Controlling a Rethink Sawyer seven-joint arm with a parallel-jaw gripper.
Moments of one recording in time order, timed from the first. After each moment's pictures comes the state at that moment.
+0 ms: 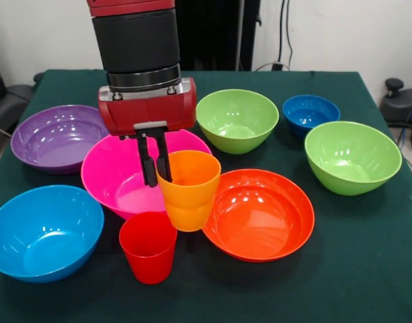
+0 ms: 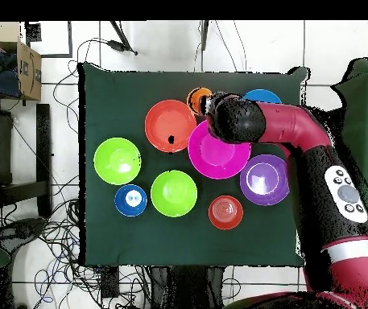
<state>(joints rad) -0.69 -0.57 0.57 1.41 -0.42 0.56 1.64</state>
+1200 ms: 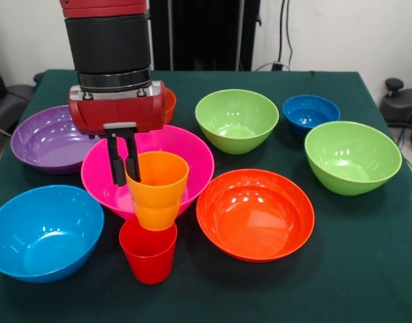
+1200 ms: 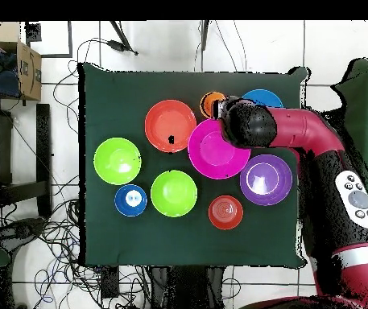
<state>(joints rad) -0.73 -0.57 0.57 1.41 -0.50 0.56 1.64</state>
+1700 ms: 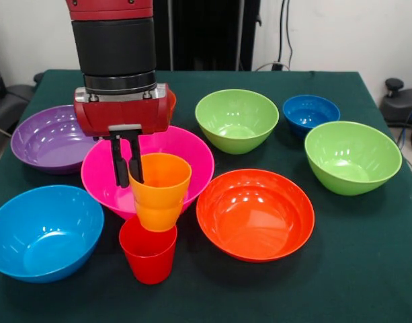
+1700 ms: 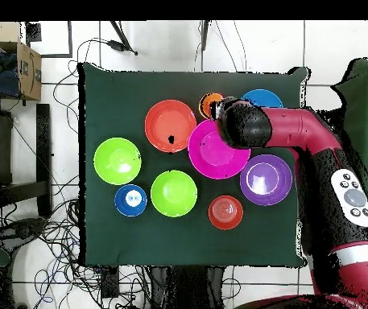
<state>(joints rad) -0.72 -0.57 0.57 1.41 -0.54 0.56 1.64</state>
